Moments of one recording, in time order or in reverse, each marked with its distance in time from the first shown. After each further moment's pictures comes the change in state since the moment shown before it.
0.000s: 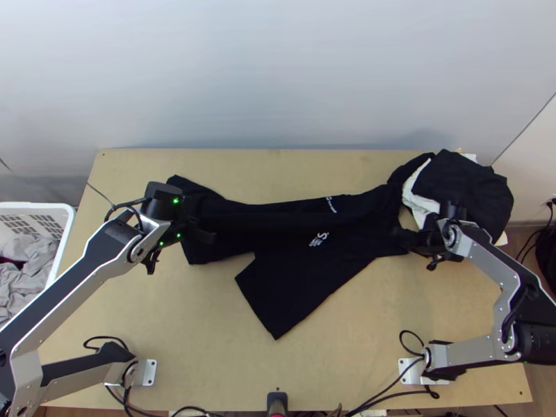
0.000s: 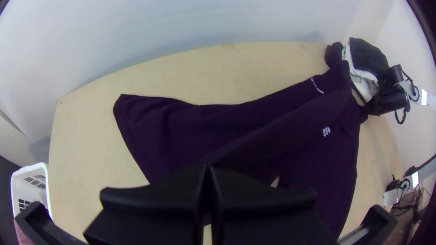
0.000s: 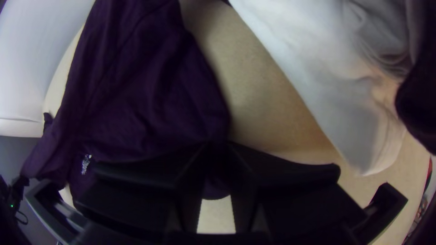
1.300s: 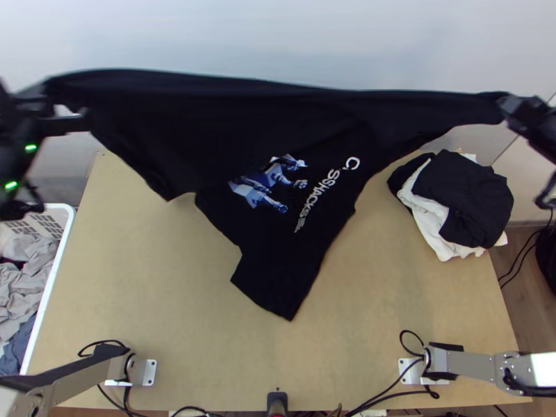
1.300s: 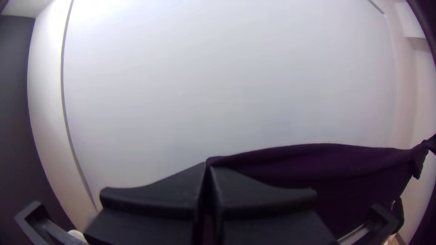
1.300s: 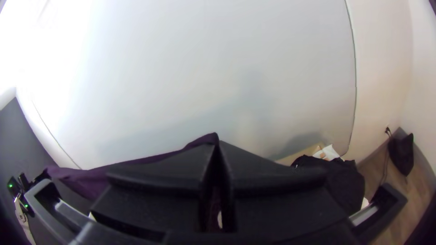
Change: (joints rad) left arm 0.337 -0.037 0.841 -0.035 -0.162 0.152; right arm 0.030 -0.168 1.373 -0.609 0.006 0.130
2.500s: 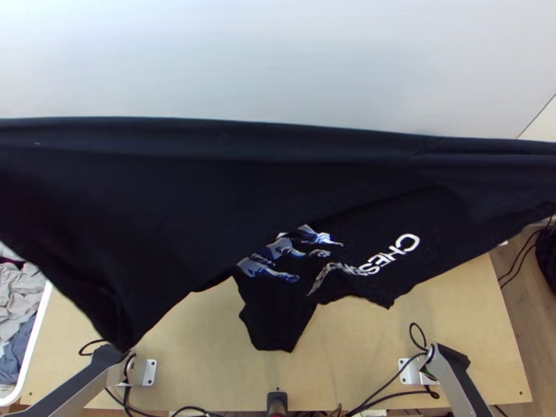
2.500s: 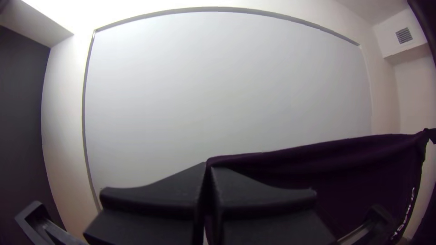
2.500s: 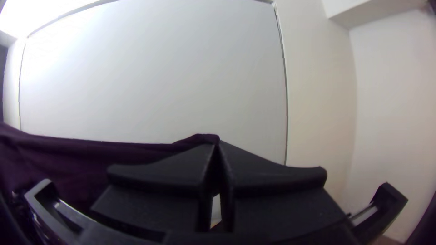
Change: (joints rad) left arm -0.058 -0.244 0.228 -0.229 -0.029 0.060; right arm -0.300 -0.441 -0.053 0.047 0.074 -0.282
